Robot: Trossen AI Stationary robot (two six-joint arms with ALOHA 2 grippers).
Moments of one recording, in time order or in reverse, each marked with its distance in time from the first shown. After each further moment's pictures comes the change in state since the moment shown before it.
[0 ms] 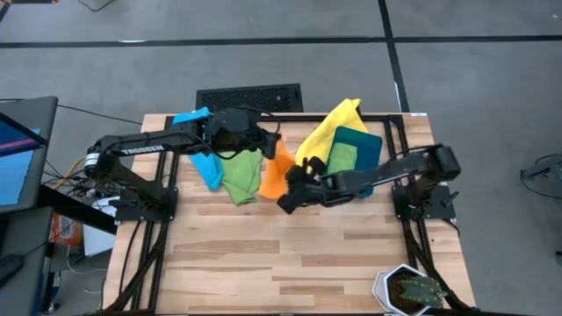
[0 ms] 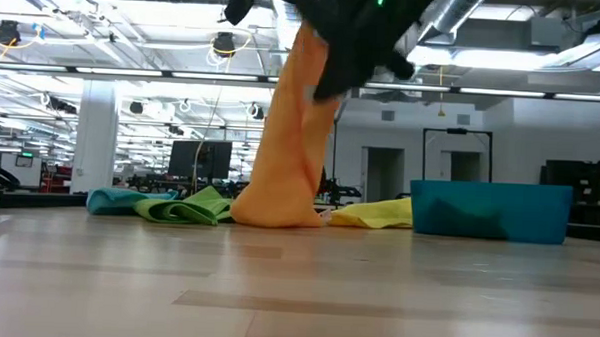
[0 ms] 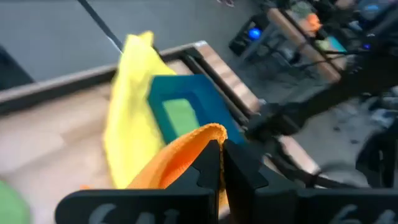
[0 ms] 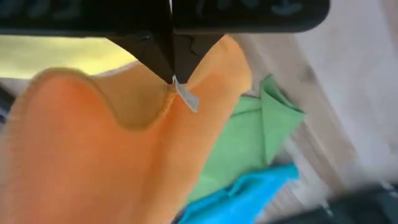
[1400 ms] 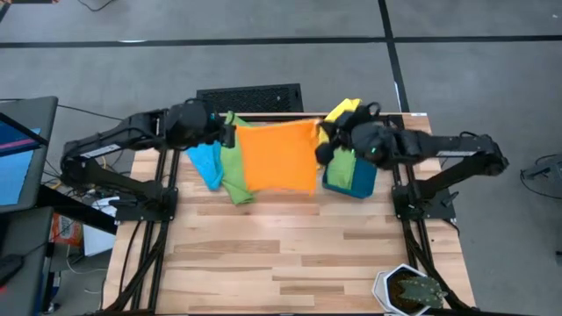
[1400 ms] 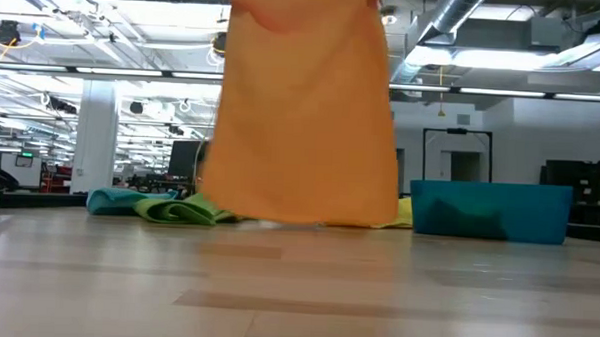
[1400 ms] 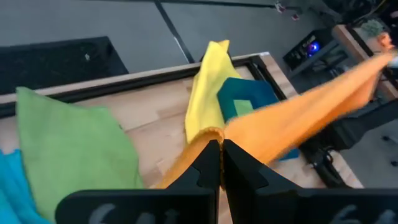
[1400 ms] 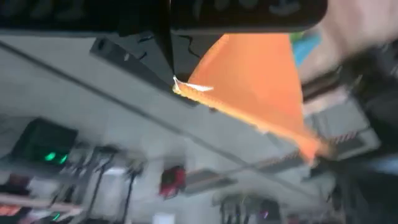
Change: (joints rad) left arm 0.054 -0.251 0.000 -0.418 -0.139 -0.117; right arm -0.130 -0.442 0.088 -0.030 0.108 -0.281
